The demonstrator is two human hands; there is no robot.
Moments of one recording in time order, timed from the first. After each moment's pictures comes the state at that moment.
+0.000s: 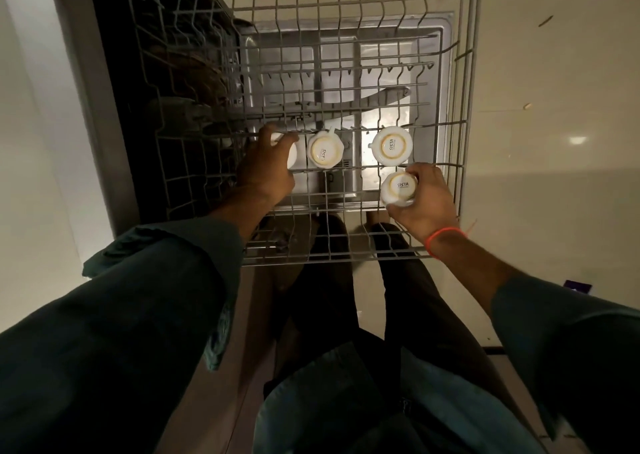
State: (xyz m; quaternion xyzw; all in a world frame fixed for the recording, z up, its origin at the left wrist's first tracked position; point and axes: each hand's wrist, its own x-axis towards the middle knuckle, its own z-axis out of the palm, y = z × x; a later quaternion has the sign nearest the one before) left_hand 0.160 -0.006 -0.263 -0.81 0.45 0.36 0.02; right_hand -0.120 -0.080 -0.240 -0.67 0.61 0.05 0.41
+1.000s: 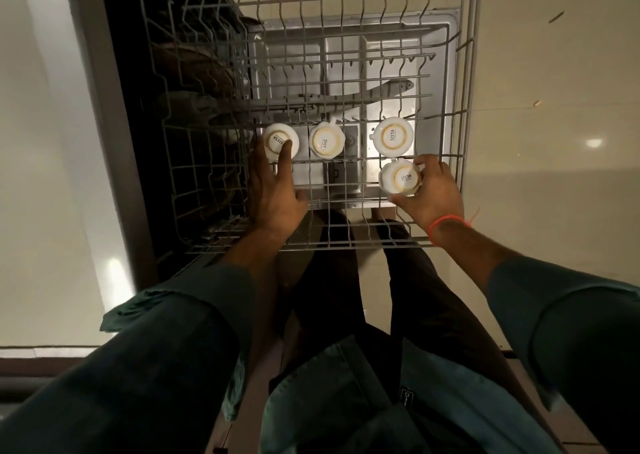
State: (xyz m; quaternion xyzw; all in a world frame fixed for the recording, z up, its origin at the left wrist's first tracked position) left_hand 0.104 0.039 -0.223 -0.86 0.40 0.30 0.01; right_hand -0.132 -0.081 -0.245 -0.68 0.62 0.08 0.39
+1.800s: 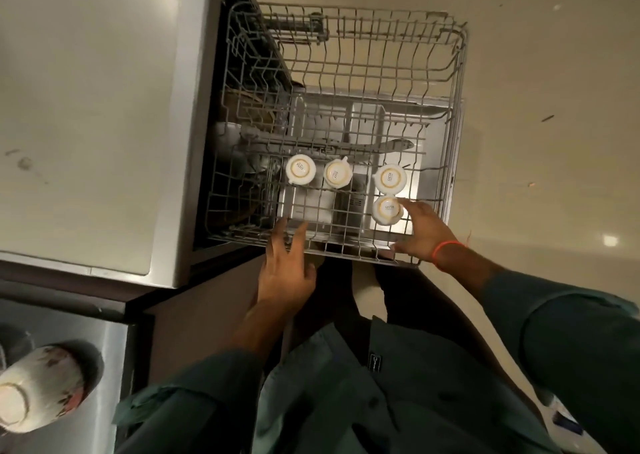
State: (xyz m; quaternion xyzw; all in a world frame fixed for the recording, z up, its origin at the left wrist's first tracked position) left_hand 0.021 0.115 -0.121 -0.88 0.32 0.36 -0.02; right_hand -0.155 -0.103 -0.197 -0.76 0.43 0.23 0.43
